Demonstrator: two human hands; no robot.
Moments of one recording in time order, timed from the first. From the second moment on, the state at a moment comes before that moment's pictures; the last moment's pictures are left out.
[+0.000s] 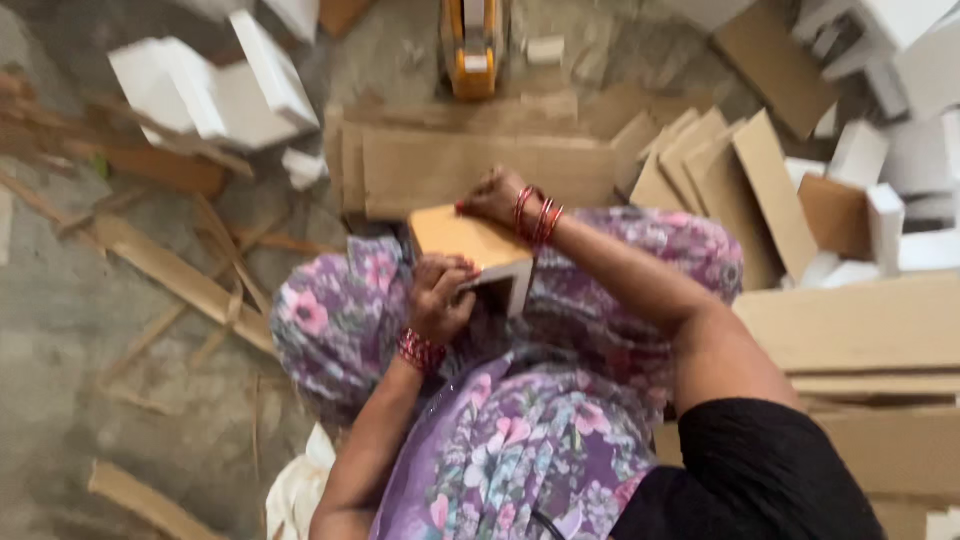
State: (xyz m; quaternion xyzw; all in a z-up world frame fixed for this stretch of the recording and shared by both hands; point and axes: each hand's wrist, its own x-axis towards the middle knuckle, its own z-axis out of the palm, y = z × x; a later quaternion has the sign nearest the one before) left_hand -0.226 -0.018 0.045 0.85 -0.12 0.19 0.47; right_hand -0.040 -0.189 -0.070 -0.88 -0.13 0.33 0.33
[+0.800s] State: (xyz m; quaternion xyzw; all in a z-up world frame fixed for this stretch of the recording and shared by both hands) left_hand -0.268 -0.034 0.052 0.86 -0.22 0.24 0.39; right_hand -0.088 -0.215 -0.065 -0.78 -0.20 0.19 0.57
